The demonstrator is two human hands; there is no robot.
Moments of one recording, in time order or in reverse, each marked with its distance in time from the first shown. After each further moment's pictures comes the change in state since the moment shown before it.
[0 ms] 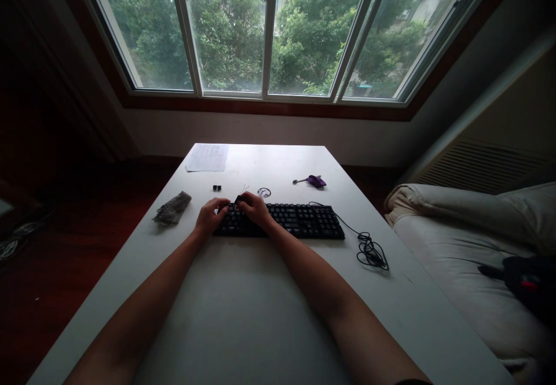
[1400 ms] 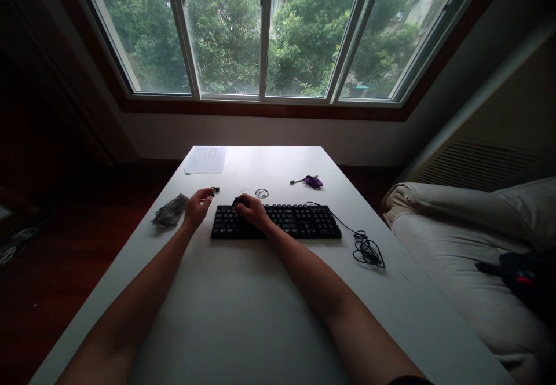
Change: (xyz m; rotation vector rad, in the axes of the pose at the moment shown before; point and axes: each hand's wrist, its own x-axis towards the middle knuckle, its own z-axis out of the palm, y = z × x) left_hand 0.021 -0.013 -0.023 -0.070 0.221 -0.160; right_hand -0.005 0.003 -0.002 0.003 -0.010 0.014
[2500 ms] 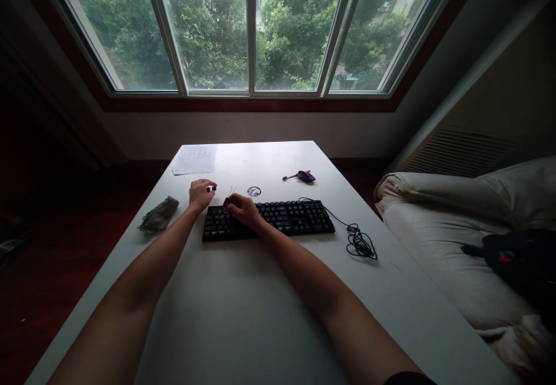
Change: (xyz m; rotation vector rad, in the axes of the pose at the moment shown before) left_hand 0.070 -0.038 0.056 0.416 -0.090 0.143; right_hand -0.001 -0.001 -0.004 -0.019 0.013 0.002
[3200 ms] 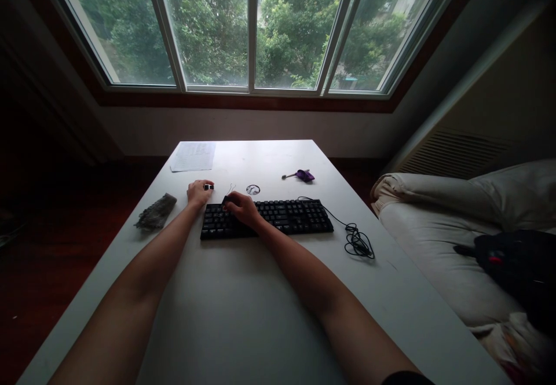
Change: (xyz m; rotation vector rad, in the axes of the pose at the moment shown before) left_hand 0.001 -0.014 0.012 0.067 -0.128 -0.299; right_hand 0.000 -0.003 0.001 -0.009 0.010 0.019
